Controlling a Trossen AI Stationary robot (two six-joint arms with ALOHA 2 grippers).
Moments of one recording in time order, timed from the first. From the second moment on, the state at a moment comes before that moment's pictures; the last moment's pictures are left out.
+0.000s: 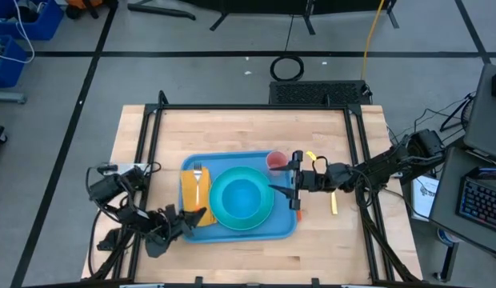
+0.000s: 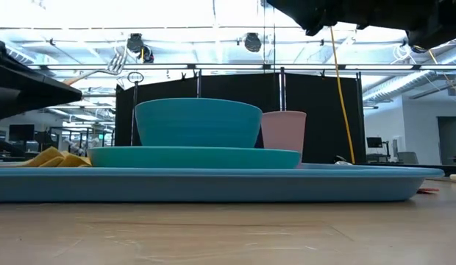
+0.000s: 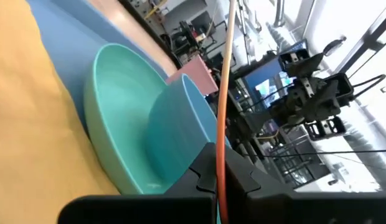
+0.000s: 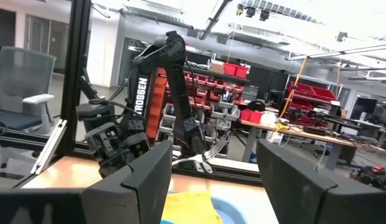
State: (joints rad) left arm -0.99 2.00 0.47 1.28 -1.57 -1.34; right arm 0.25 1.38 0.48 1.12 0.29 -0.26
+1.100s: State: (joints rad) left arm -0.94 1.78 0.47 0.80 -1.45 -1.51; right arm 0.19 1.38 0.48 1.17 0.28 -0.25
